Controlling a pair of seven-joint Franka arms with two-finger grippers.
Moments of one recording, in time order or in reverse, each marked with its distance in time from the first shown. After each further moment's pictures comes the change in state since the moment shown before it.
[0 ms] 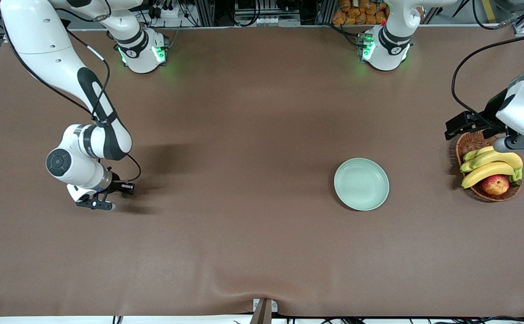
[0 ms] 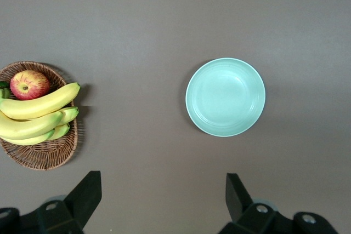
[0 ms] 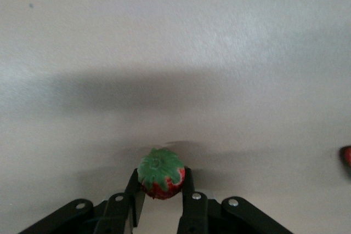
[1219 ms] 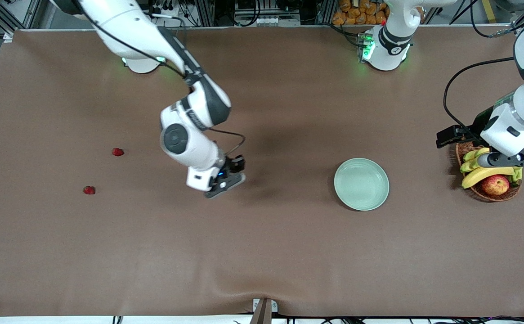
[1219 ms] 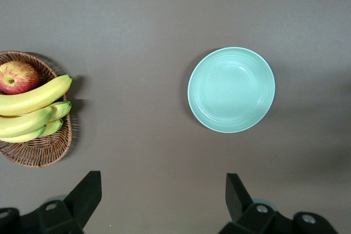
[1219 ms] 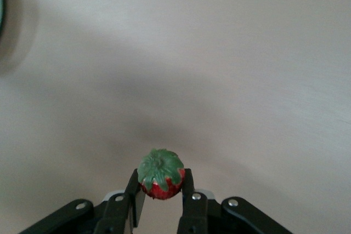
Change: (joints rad) left arm 0.000 0.069 -0.001 0.000 0.000 -0.001 0.001; right arm 0.472 0.090 0.154 0.355 0.169 -0.100 -0.098
